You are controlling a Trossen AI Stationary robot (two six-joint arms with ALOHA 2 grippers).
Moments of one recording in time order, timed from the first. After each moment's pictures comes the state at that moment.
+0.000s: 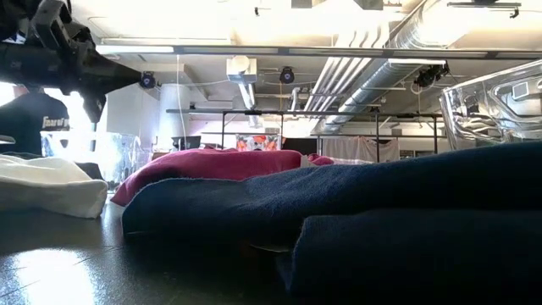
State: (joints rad) left arm -0.08 0.06 0.01 0.05 -0.30 -0.44; right arm 0.74 1.62 1.50 -1.12 0.04 0.70
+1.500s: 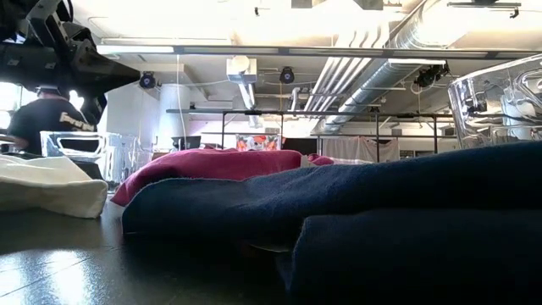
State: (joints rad) left arm -0.08 0.06 0.01 0.05 -0.27 -0.49; right arm 0.80 1.71 1.40 -1.10 -0.12 0.67
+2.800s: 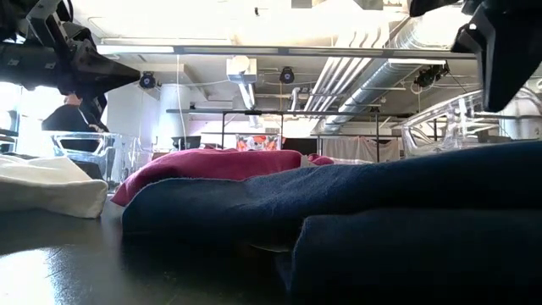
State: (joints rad) left arm -0.08 0.06 0.01 0.05 -0.27 -0.50; right arm 0.59 1.71 1.32 -1.09 0.21 0.92
